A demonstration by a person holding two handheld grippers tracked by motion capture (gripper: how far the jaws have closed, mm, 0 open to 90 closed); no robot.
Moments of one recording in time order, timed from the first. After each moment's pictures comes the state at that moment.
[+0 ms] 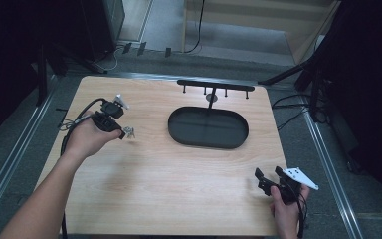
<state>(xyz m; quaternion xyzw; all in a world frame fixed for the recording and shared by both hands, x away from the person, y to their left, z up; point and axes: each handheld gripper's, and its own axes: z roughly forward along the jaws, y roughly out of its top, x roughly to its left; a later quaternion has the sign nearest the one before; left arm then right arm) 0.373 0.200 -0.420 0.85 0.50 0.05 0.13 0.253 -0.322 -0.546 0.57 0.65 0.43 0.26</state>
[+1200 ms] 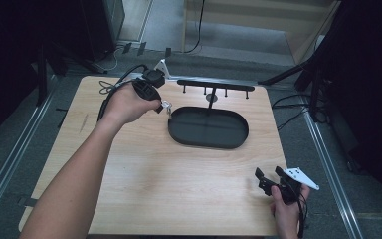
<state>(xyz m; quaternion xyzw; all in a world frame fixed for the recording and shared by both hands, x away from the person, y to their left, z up) 0.422 0.100 -0.342 0.88 0.45 0.05 0.16 0.253 -0.323 -0.546 0.57 0.64 0.44 0.26</state>
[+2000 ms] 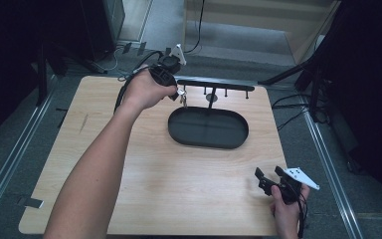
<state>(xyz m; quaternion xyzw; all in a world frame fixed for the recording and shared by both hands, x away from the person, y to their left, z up) 0.453 0.068 -0.323 0.87 0.45 0.05 0.18 0.254 -0.324 -0.546 0.57 0.64 0.44 0.26</state>
